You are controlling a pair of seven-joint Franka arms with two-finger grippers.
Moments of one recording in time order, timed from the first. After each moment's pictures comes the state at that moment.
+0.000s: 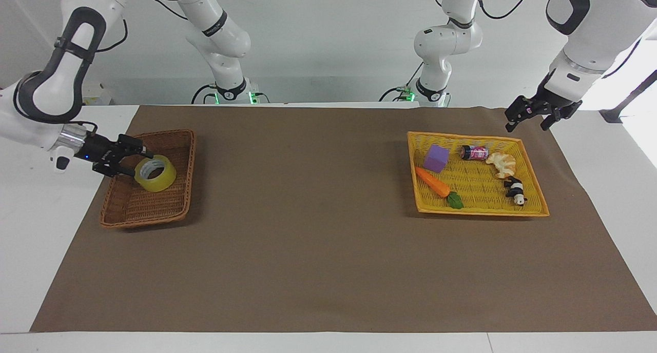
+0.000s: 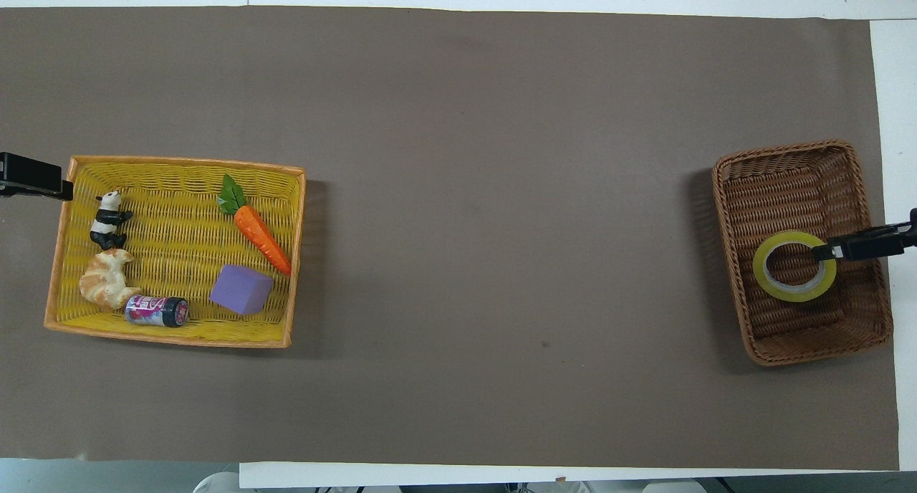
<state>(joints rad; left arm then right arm) 0.11 -0.10 -0.15 -1.75 -0.03 1.63 0.01 -0.41 0.22 -0.11 -1.84 0.43 1.63 -0.99</state>
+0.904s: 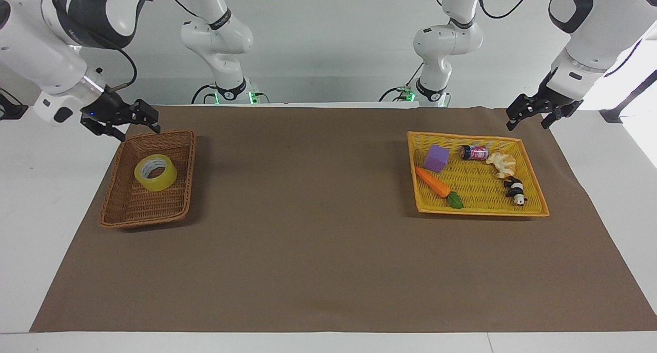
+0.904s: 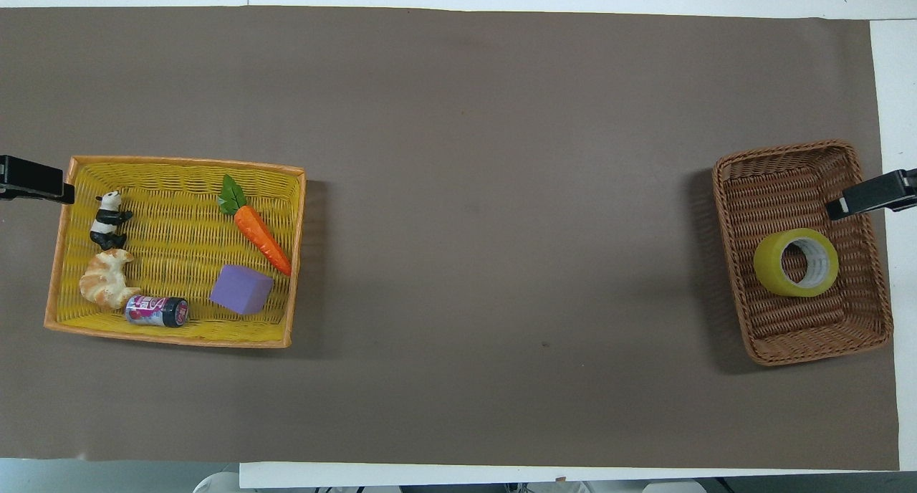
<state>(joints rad) 0.04 -0.10 -0.07 -1.74 -0.03 1.59 0.01 -0.13 0.02 -0.10 -1.62 0.10 1.42 -0.20</state>
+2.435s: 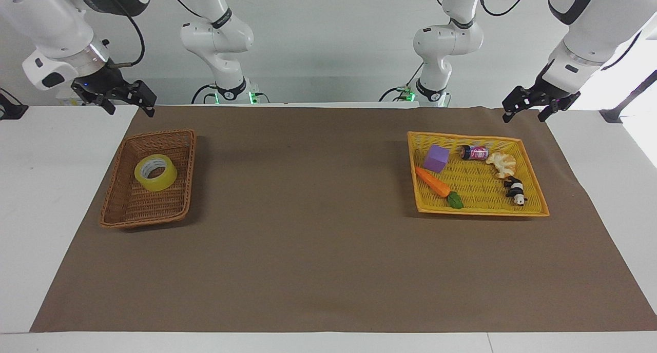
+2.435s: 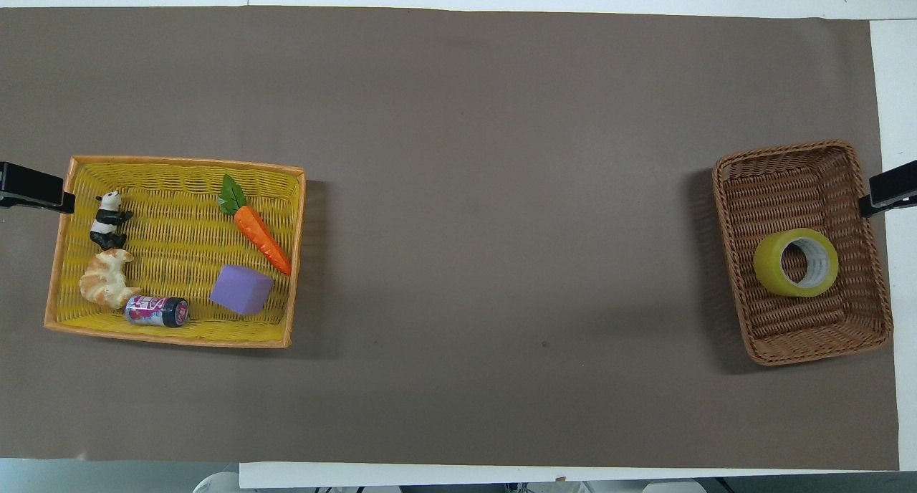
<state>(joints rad) 0.02 -0.10 -0.07 -1.70 -0.03 1.54 0.01 0.01 -0.02 -0.15 -1.56 -0.02 1.40 -0.05</state>
